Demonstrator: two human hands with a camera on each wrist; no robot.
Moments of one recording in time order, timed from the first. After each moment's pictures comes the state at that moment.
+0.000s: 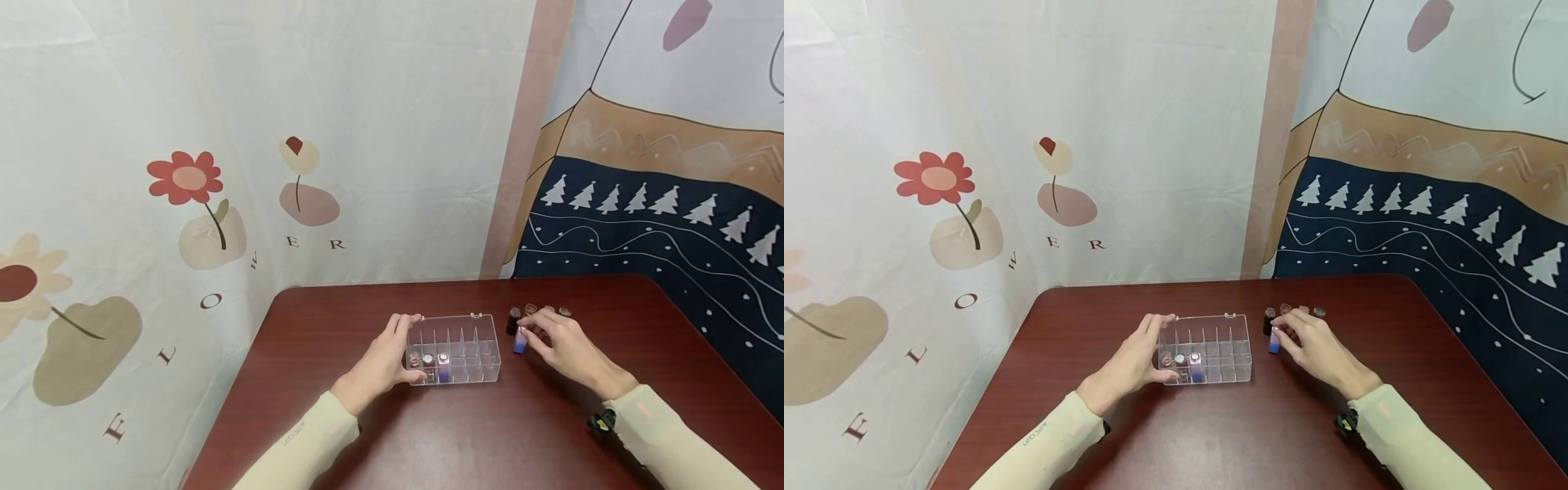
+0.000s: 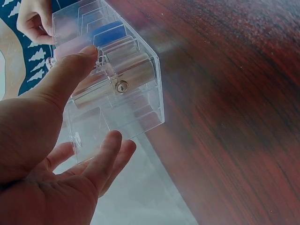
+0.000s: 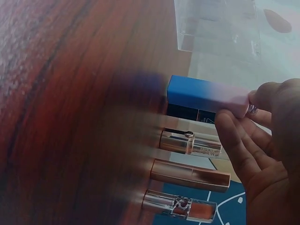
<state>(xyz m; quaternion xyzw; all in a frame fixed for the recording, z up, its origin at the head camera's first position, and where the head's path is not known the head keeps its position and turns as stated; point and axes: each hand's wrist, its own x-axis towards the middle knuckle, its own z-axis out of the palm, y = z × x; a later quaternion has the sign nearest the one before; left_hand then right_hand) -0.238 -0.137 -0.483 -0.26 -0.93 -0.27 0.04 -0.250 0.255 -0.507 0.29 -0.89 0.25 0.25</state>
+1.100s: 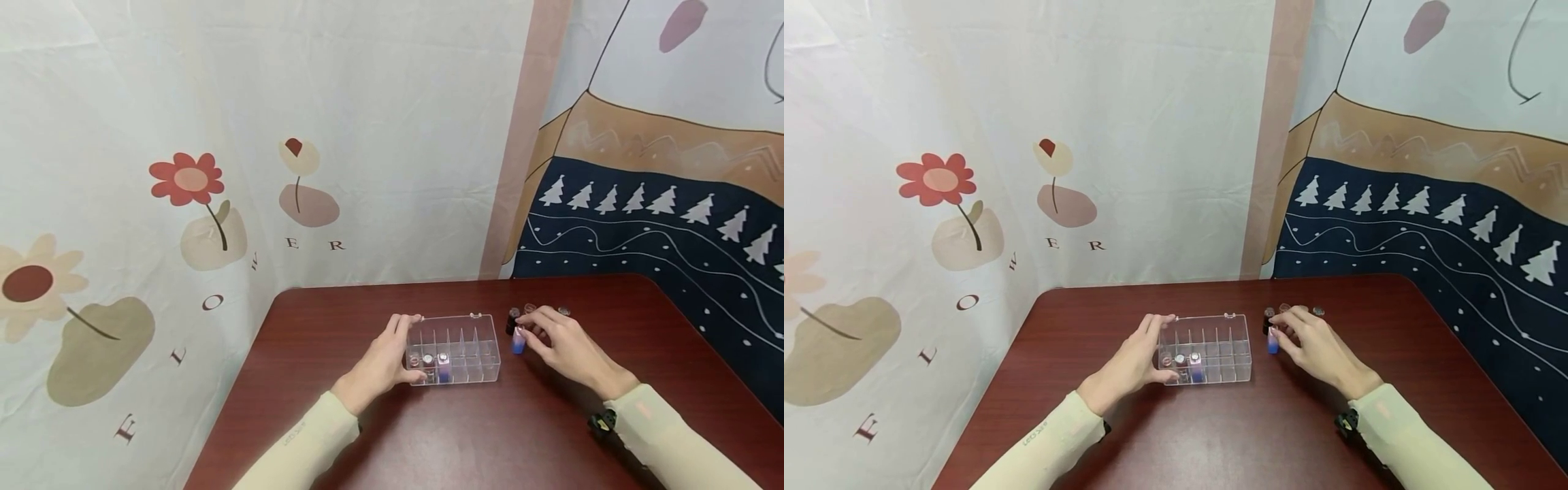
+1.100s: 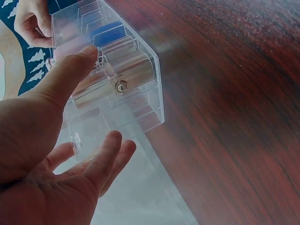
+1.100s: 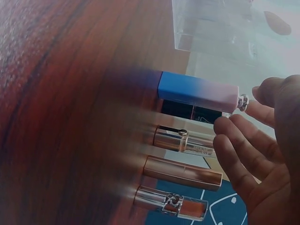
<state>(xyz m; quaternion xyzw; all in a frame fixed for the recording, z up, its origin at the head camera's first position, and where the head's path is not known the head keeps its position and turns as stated) -0.235 -0.138 -0.482 -0.26 -0.93 -0.26 0.04 -0.244 0.254 -0.500 0.28 -0.90 0.25 0.23</state>
